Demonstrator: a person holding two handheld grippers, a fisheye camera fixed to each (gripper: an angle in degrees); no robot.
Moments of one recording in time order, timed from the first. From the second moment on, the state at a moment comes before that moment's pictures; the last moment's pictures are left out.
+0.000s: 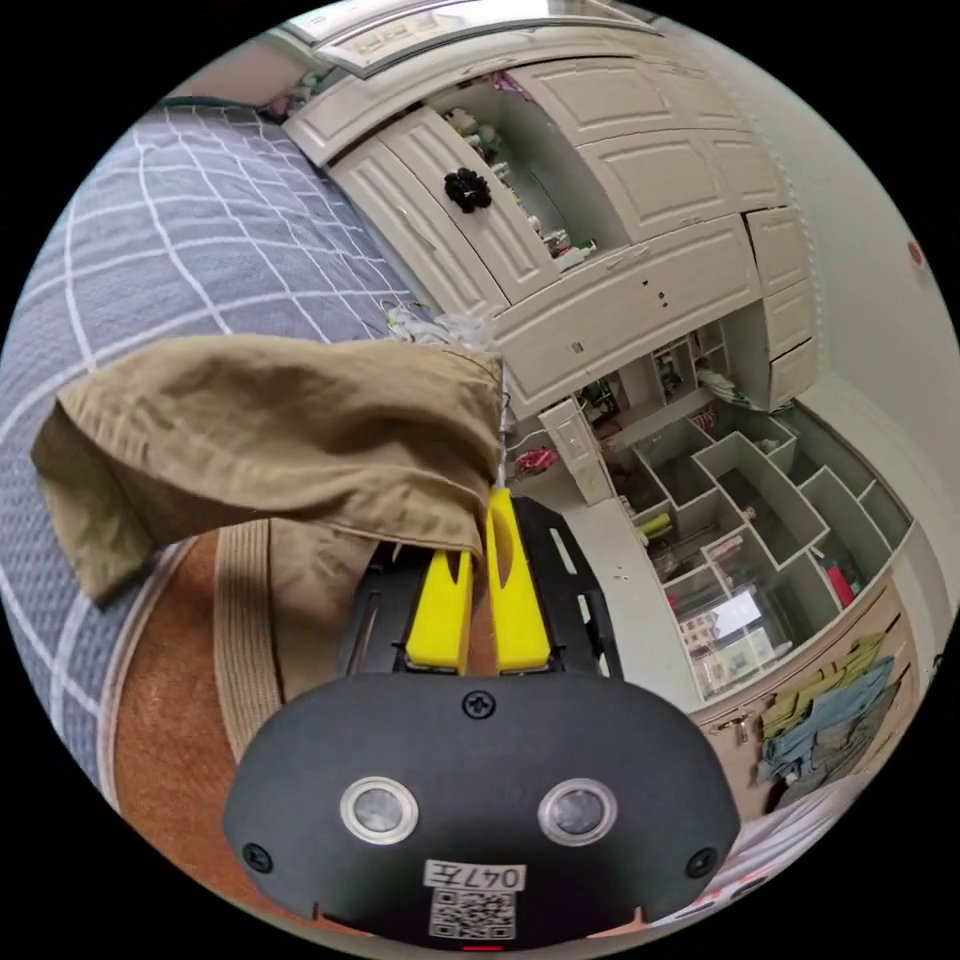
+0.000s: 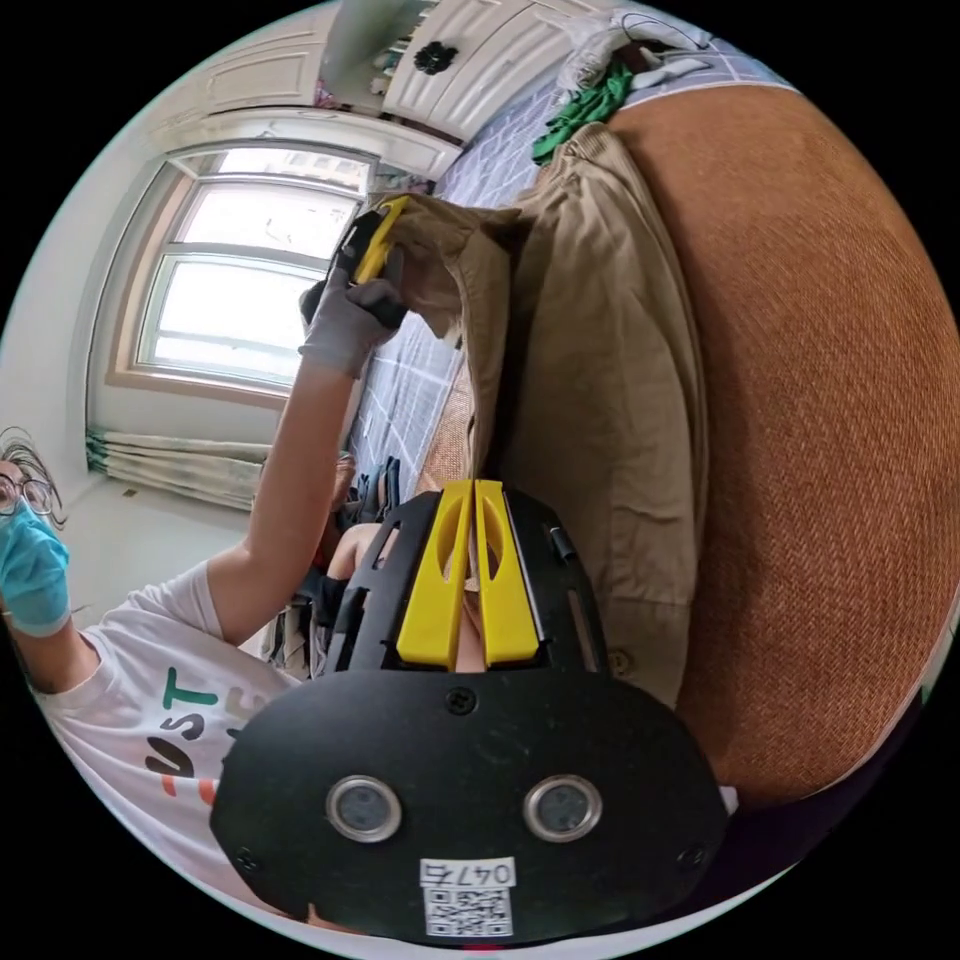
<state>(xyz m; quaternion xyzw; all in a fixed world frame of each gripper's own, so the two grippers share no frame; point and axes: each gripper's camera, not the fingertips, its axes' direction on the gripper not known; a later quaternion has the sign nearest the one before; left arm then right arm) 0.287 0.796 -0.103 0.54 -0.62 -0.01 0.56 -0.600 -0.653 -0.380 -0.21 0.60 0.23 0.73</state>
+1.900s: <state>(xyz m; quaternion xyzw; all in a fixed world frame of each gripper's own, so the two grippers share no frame) 0.290 1.056 -0.078 0.65 -0.51 -0.15 0.54 -0.129 -0.845 0.045 -0.56 0.61 -0.18 0.53</state>
